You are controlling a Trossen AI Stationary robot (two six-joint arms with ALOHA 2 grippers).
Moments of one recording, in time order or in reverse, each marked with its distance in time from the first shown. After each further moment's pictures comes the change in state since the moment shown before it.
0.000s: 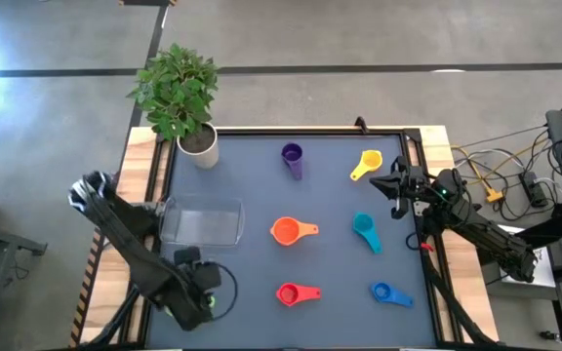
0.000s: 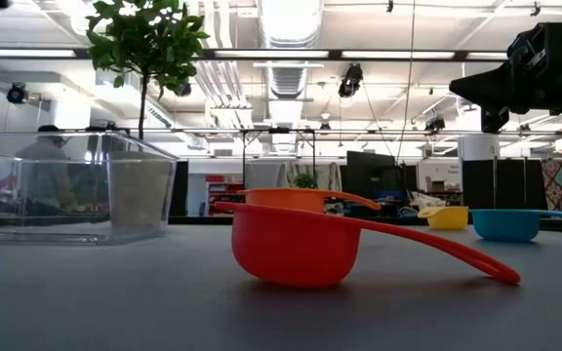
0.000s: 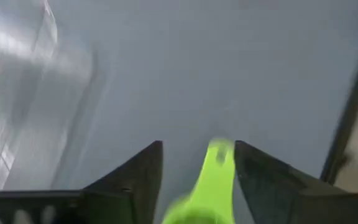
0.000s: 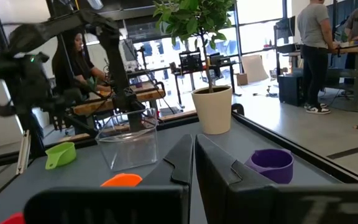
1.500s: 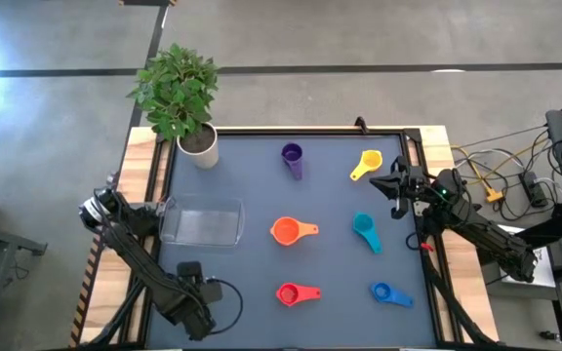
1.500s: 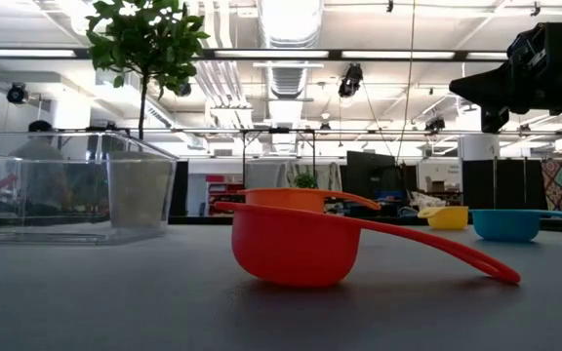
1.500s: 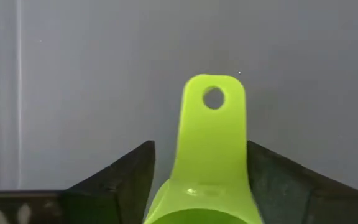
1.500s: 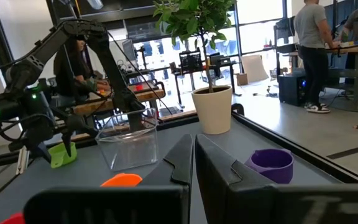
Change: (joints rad) left arm -0.044 0.158 -0.151 0.176 0.156 0.060; right arm 0.000 0.000 0.000 0.000 0.000 0.000
